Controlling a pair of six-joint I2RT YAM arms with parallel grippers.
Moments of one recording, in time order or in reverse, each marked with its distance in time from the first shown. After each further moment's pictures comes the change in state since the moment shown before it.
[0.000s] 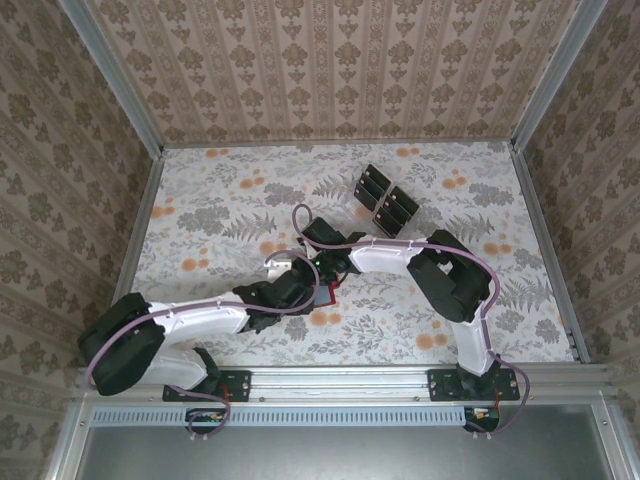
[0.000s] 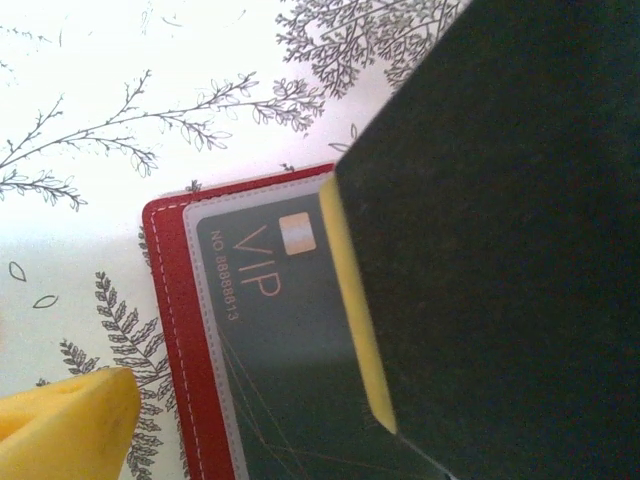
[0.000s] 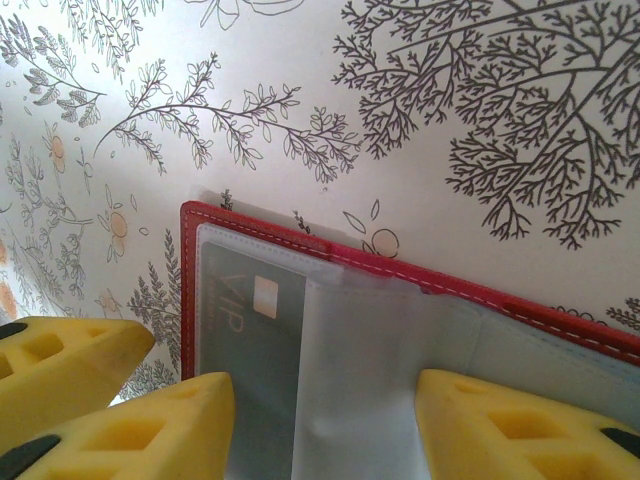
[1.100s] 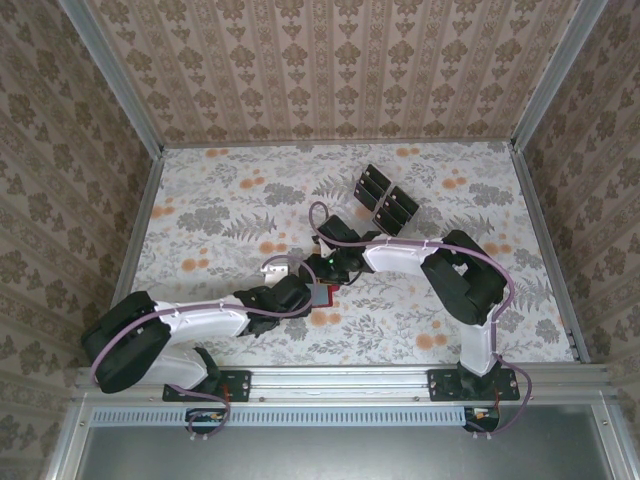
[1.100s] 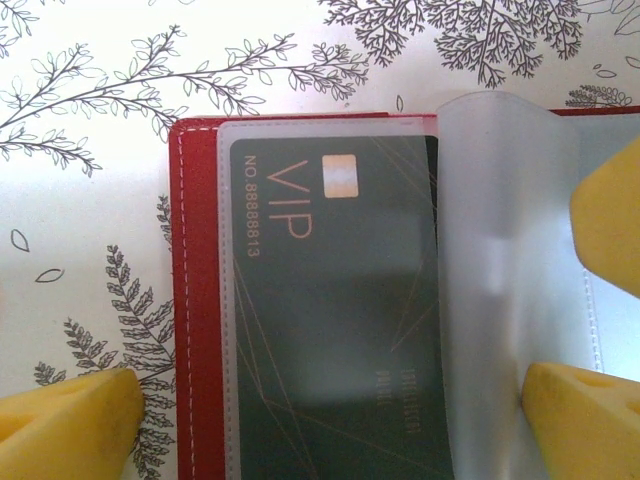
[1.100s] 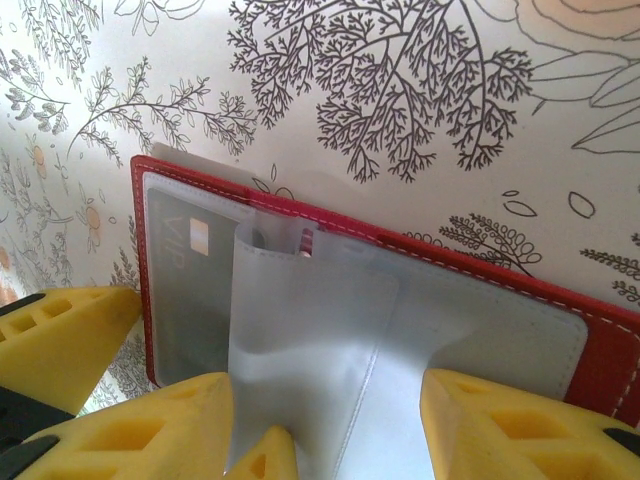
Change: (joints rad) left arm -0.001 0.016 -0.054 0.062 -0.022 -0.044; right arm -0.058 -0.083 -0.103 0.006 -0.022 0.035
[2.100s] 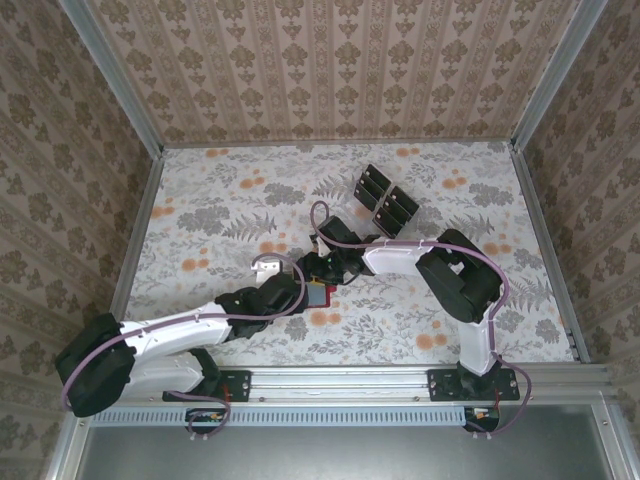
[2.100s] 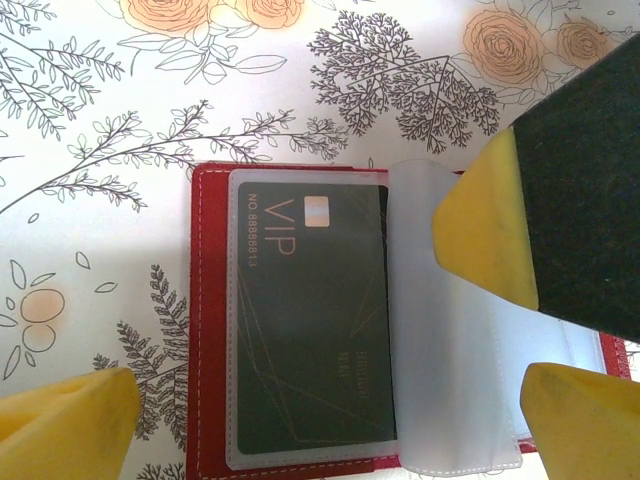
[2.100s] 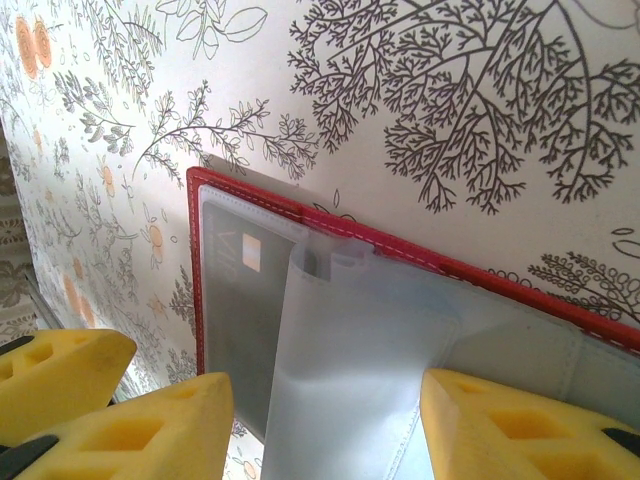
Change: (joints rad) left arm 0.003 -0.195 -0.016 -0.067 -0.001 0.001; right arm 0.000 0.026 -0.029 0.151 -0.078 0.095
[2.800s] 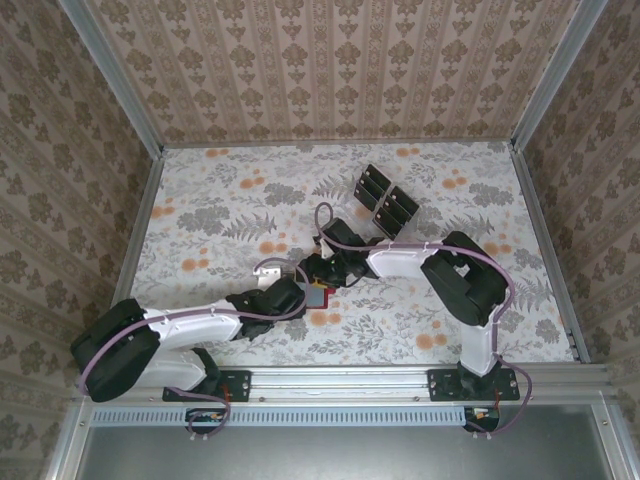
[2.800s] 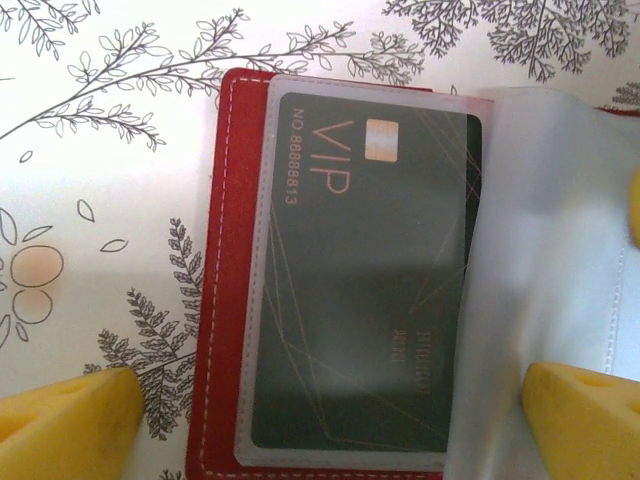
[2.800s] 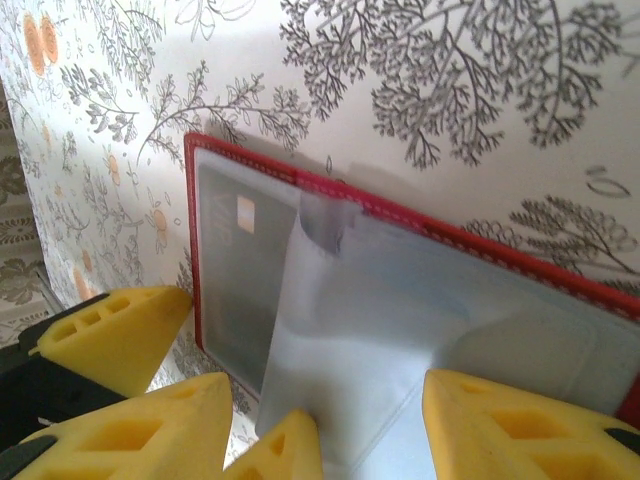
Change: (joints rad) left arm 0.010 0.126 -0.031 0.048 -0.006 -0.028; right arm -0.001 -0.048 -0.058 0.022 -0.003 0.030
